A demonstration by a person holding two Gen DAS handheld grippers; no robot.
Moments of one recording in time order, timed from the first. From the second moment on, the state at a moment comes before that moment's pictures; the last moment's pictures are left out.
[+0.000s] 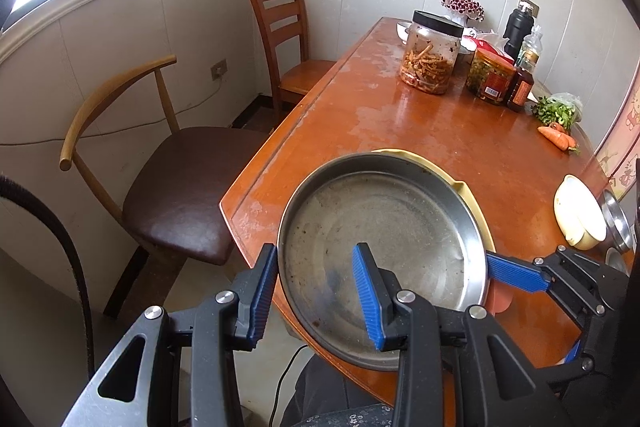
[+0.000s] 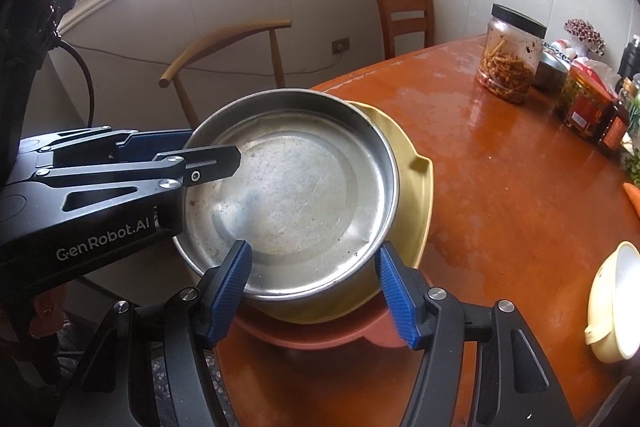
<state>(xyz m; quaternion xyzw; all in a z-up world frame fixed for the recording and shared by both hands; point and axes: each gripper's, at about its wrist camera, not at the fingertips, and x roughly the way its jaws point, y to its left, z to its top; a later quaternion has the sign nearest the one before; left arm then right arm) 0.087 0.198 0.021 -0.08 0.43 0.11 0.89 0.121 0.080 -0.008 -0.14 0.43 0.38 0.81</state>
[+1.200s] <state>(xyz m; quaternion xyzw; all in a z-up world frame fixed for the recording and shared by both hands) 0.079 0.165 0.048 -0.06 0.40 0.10 0.91 0.114 0.026 0.029 -0.12 0.37 0.31 0.87</state>
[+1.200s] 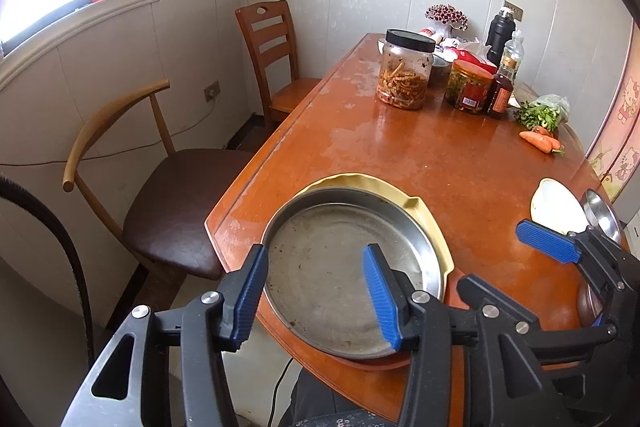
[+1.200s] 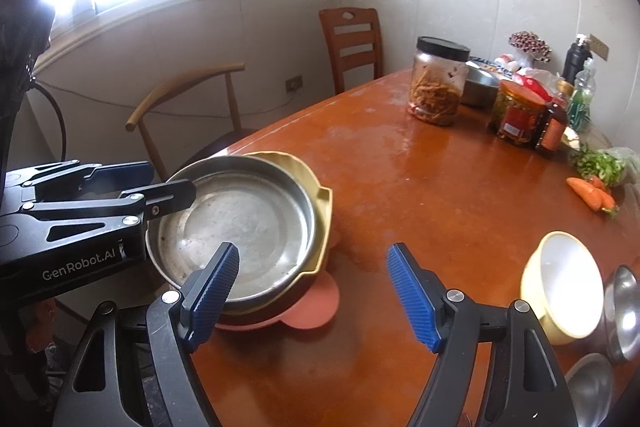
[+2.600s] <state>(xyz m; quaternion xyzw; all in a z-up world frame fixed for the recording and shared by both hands) 0.080 0.019 0.086 -0.02 0.37 0.04 0.93 0.073 -0.126 0.094 -0.04 0.28 0.26 0.92</state>
